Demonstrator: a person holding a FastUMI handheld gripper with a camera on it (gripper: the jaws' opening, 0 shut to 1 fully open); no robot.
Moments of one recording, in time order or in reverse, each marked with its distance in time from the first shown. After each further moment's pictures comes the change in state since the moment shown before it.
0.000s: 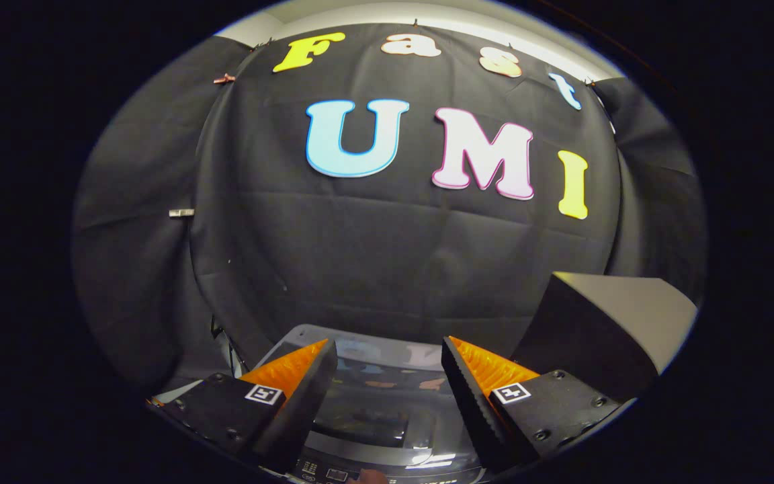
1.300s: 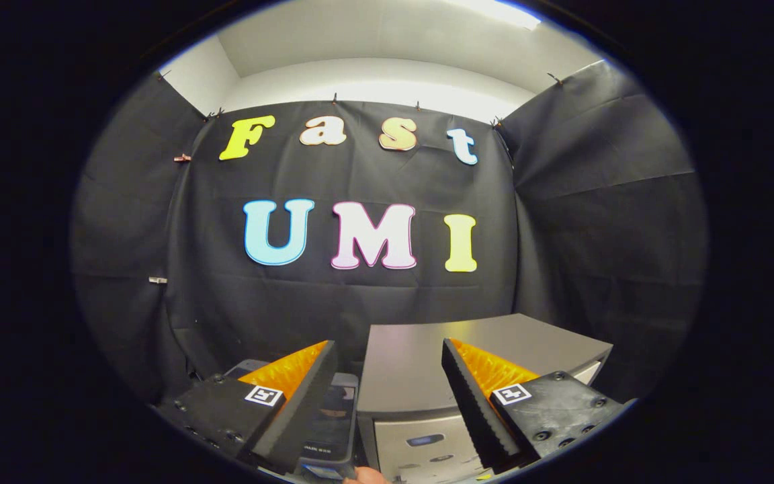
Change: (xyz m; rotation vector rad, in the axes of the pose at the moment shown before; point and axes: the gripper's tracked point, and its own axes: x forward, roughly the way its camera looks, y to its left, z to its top) arm -0.239 -0.191 0.047 0.078 -0.251 -0.169
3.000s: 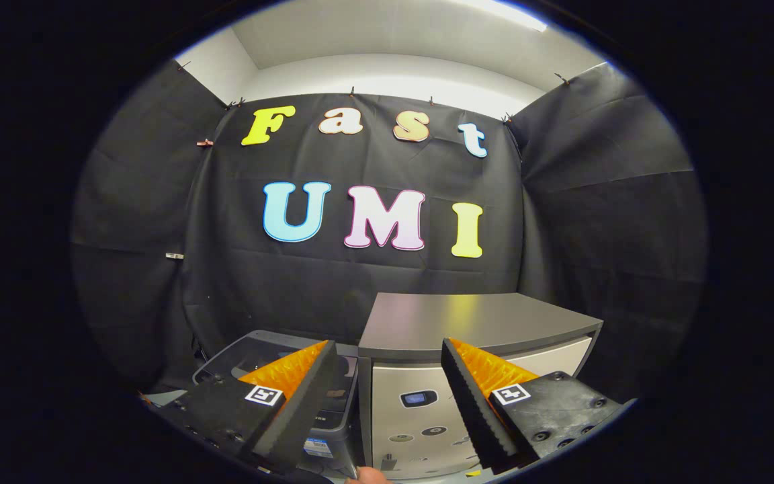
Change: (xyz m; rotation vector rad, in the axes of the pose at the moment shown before) arm -0.195 -0.085 -0.076 -0.043 0.026 0.029
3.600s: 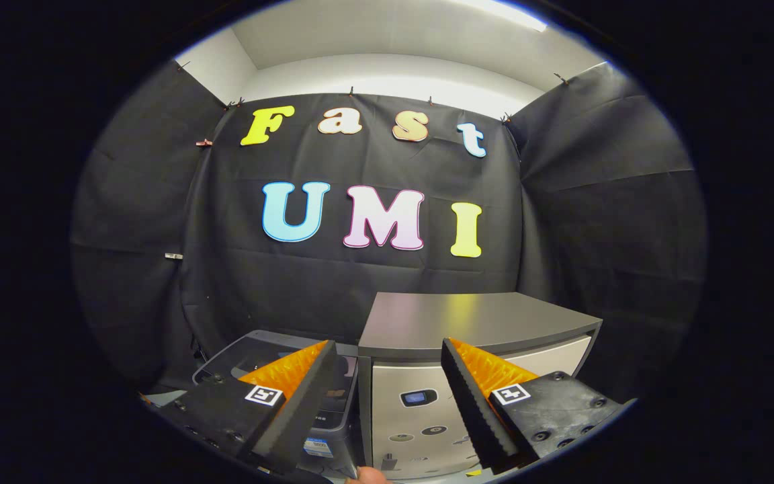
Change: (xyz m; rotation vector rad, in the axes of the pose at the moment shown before) arm -0.002 0.000 -0.001 0.006 0.001 0.001
